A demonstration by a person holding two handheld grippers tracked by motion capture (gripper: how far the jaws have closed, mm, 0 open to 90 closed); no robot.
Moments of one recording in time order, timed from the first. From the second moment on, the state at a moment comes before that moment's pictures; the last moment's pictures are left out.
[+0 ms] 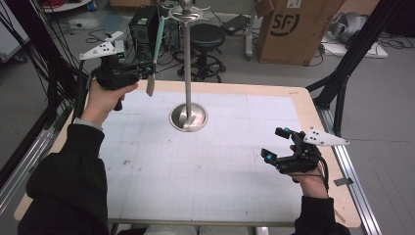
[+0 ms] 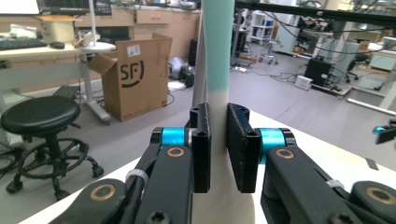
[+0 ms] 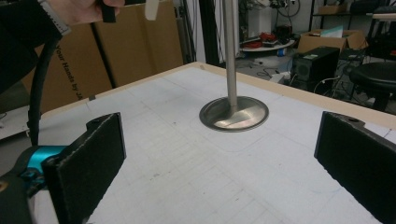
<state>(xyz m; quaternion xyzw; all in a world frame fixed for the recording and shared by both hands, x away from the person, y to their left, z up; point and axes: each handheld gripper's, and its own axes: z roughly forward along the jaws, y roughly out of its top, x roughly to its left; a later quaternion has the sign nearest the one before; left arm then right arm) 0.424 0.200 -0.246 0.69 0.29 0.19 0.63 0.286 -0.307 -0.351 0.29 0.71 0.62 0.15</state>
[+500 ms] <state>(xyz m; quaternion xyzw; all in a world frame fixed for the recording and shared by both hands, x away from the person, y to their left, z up) 0.417 0.190 -0.263 0.70 0.29 0.18 0.63 0.283 -0.309 -0.350 0.29 0.71 0.62 0.16</state>
